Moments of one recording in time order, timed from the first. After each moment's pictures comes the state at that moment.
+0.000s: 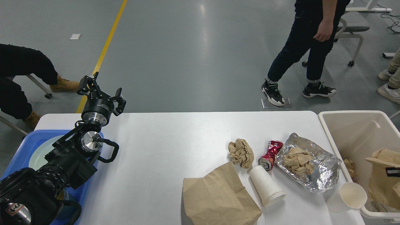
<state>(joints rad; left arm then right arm) -0.85 0.07 -0.73 -0.17 -0.16 -0.37 -0.42 0.95 -0.56 -1.25 0.41 -0.52 0.25 0.09</state>
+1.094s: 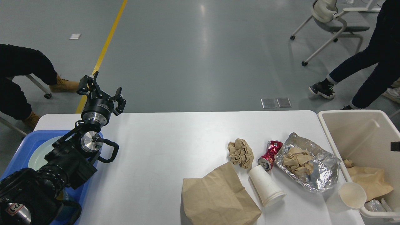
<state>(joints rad) -0.85 0.07 -0.73 -0.17 -0.16 -0.38 -0.42 1.37 -0.75 -1.27 0.63 -0.53 0.31 0.10</state>
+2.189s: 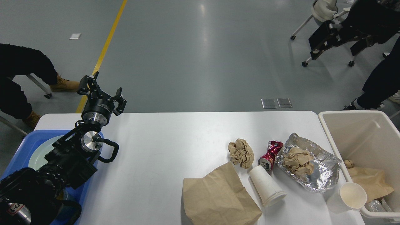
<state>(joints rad) -0.85 0.07 -0.73 -0.17 -0.16 -0.38 -0.43 2.34 -0.40 -1.25 1.17 -0.43 0.96 0.10</state>
